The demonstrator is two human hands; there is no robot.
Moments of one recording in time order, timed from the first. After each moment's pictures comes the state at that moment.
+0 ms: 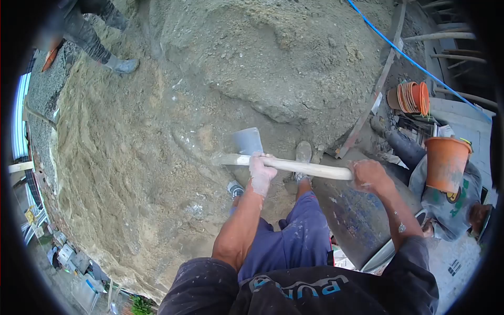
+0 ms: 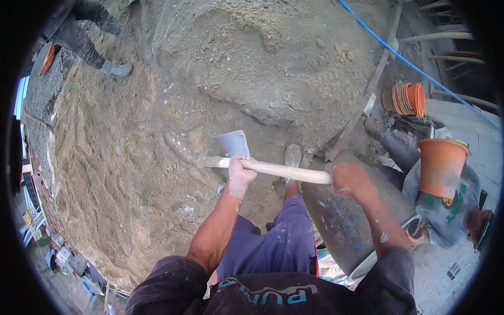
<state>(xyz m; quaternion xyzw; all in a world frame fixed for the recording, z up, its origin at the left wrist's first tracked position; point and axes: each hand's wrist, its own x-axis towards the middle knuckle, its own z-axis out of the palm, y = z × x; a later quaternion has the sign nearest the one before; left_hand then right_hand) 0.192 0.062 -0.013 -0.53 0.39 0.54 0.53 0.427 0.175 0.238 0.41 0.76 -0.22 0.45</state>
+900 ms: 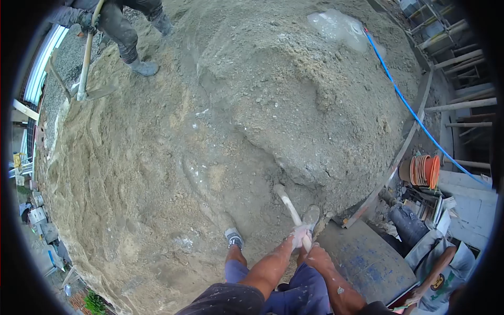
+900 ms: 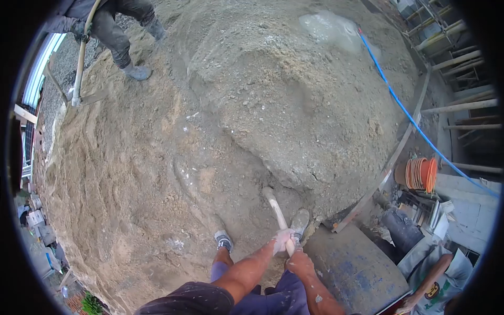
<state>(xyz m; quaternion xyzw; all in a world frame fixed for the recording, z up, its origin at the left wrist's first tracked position) 0.323 0.033 -0.126 -0.37 0.44 0.28 0.77 0.348 0.067 0.077 0.65 0.51 -0.36 0.43</state>
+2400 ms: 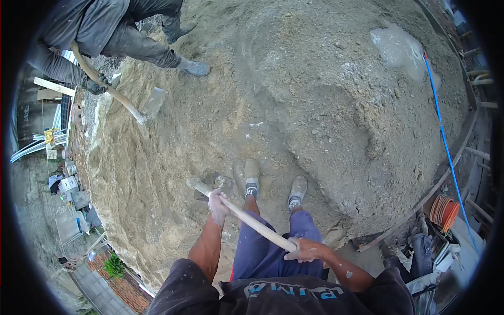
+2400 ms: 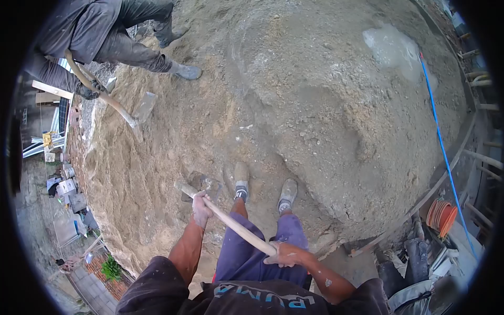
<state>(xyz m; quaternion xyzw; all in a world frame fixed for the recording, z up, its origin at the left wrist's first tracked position) -0.230 0.079 -0.010 -0.48 0.62 0.54 0.31 0.089 0.263 0.133 0.27 0.44 -0.71 0.48</state>
